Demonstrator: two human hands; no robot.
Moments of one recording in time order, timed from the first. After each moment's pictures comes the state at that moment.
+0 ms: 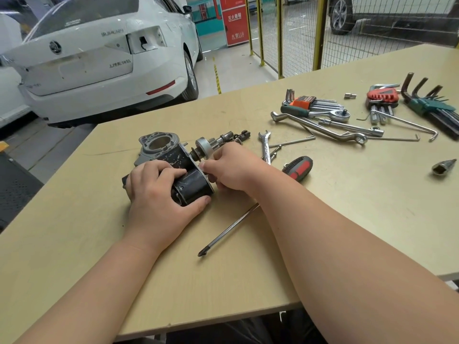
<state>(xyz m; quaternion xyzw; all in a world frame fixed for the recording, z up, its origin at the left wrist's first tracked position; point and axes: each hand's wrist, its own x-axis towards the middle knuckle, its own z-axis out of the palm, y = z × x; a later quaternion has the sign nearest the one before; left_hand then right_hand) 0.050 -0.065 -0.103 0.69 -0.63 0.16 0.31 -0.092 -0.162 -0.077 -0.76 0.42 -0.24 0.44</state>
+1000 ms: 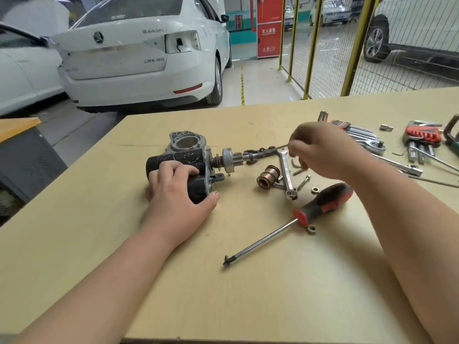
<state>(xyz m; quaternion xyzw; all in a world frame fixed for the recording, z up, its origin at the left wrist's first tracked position) 0.062 -0.073 -0.108 0.74 -0.56 0.09 0.35 -0.166 -0.218 -0.047 -0.84 0.42 -0.29 0.17</state>
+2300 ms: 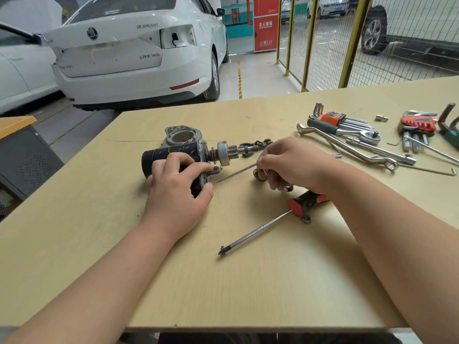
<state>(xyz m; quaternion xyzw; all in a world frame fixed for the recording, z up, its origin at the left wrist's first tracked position) 0.051 -0.071 -0.102 0.73 -0.59 0.12 0.33 -0.139 -0.189 -0.064 -0.78 0.39 -0.22 0.43</state>
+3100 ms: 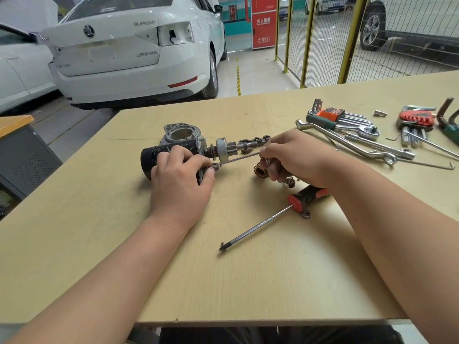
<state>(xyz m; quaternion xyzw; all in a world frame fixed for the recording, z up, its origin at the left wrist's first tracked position) 0.042 -0.082 -0.100 0.73 -0.57 0.18 0.34 -0.142 -0.194 -0.064 -0.75 0.39 -0.25 0.48</state>
